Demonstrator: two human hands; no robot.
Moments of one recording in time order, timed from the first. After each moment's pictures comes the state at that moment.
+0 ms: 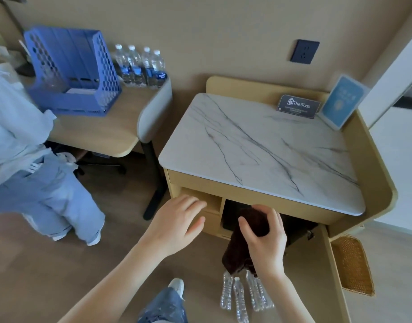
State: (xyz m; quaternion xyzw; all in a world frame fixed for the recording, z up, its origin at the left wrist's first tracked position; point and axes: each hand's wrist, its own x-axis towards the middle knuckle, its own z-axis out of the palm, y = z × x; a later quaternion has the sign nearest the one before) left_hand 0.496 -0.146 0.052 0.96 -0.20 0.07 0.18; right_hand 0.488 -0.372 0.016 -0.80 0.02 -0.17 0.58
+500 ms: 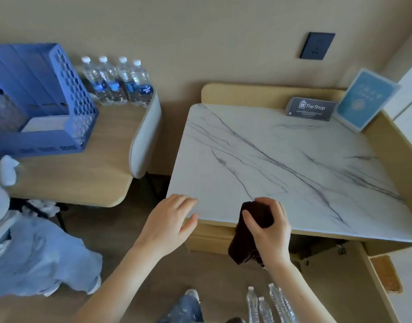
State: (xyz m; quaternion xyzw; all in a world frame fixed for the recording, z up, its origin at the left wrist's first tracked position) left_hand 0.686 -0.026 0.031 0.96 -0.22 0.04 0.18; right_hand 0.662 -0.274 -0.003 -0.81 0.07 -0.17 0.55
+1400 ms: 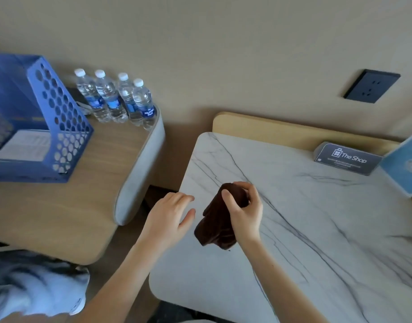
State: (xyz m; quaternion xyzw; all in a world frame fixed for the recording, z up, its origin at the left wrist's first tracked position) left_hand 0.920 -0.022 0.022 0.96 -0.12 0.05 0.23; right_hand 0.945 -0.216 0.010 -0.74 0.09 -0.11 0.66
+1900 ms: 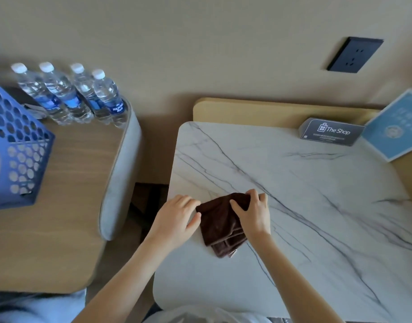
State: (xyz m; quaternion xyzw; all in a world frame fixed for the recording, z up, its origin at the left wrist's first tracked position) left_hand 0.962 -0.026 -0.017 0.95 -0.22 -0.04 0.22; right_hand 0.963 -0.257 -0.067 -0.91 0.20 0.02 0.37
